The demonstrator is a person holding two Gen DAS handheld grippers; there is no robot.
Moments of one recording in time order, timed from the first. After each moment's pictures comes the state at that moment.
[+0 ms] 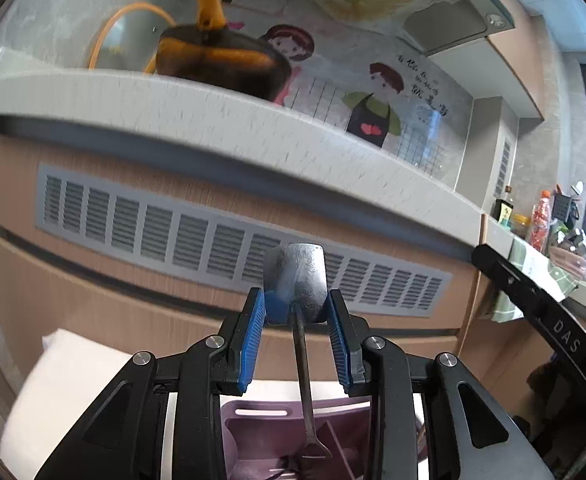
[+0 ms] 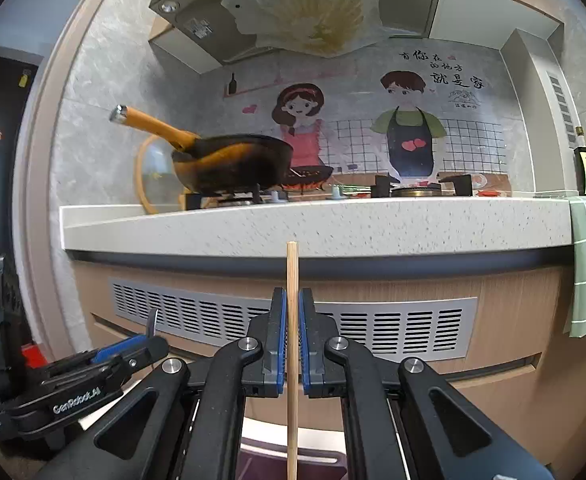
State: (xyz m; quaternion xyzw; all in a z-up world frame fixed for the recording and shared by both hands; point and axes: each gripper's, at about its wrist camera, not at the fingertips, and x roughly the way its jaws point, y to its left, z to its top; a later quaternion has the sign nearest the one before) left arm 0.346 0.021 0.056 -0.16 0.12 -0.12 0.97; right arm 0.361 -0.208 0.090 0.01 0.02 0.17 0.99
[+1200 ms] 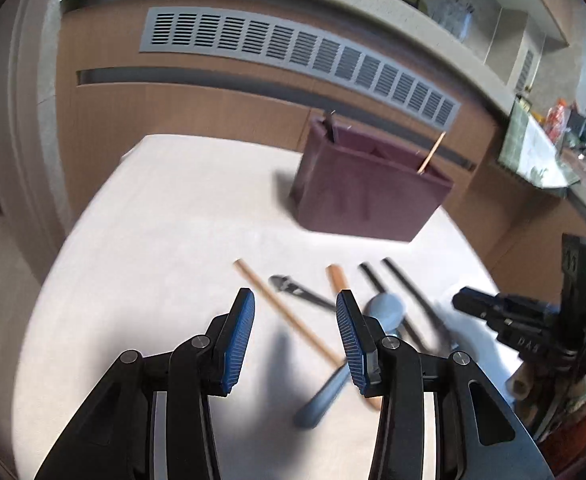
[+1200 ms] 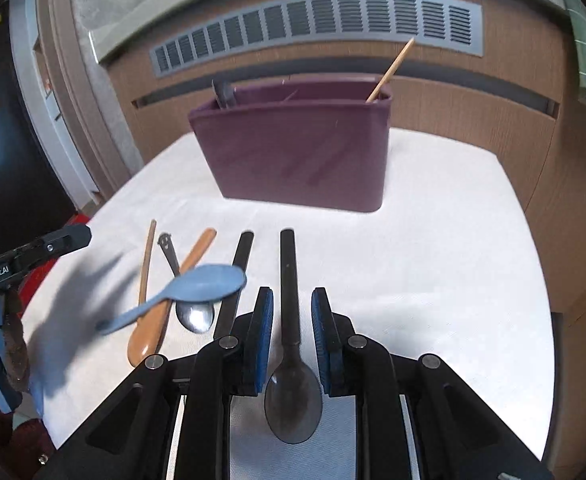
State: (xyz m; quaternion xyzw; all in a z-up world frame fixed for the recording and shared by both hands) left arm 0.158 0.060 -0.057 -0.12 0.34 -0.09 0.93; right arm 0.250 -0.231 -0.086 -0.03 0.37 0.22 0.90
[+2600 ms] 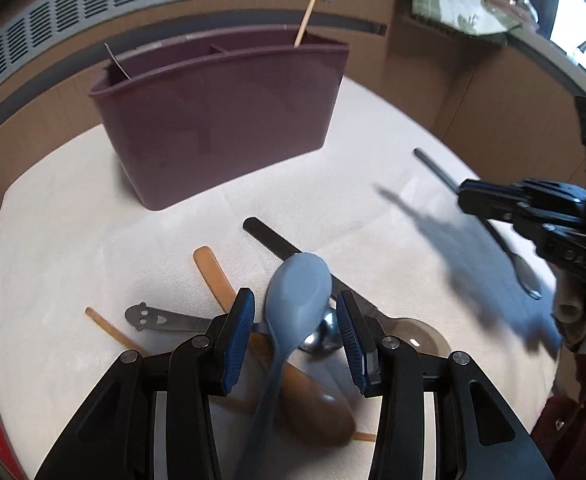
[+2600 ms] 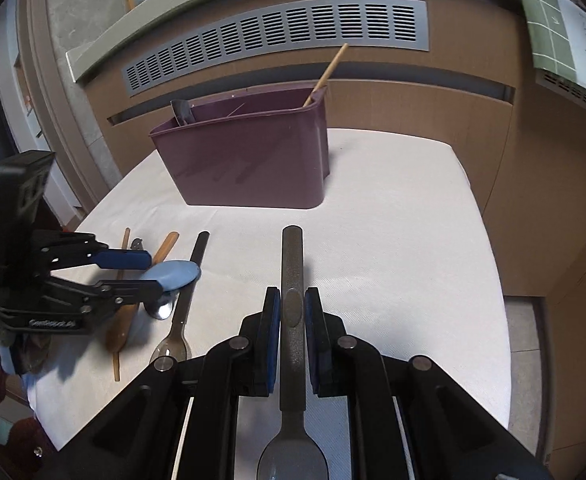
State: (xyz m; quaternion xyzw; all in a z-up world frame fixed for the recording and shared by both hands) left arm 0.229 -0.054 -0.082 0.08 0.45 -0.26 0.85; right arm 0.241 -0.277 -0.077 -0.01 0.37 0.18 0.91
